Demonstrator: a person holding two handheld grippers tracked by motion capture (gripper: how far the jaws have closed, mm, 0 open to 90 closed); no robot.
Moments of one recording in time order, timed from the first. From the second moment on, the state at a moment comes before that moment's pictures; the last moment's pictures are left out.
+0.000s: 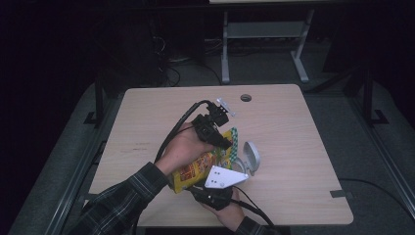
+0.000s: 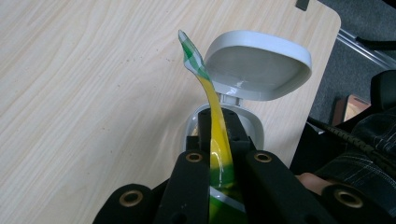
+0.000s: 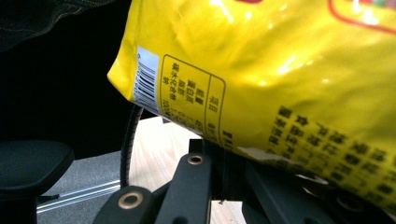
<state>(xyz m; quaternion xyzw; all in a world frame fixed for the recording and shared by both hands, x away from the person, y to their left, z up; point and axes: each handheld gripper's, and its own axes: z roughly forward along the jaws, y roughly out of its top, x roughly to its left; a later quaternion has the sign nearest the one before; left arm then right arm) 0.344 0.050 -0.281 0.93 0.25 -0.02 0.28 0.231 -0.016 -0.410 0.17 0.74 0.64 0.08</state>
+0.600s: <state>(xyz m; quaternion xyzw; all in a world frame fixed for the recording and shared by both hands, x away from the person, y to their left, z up) 0.344 0.049 -0.280 0.93 0.25 -0.02 0.28 0.231 -0.017 -0.409 0.17 0.74 0.64 0.08</state>
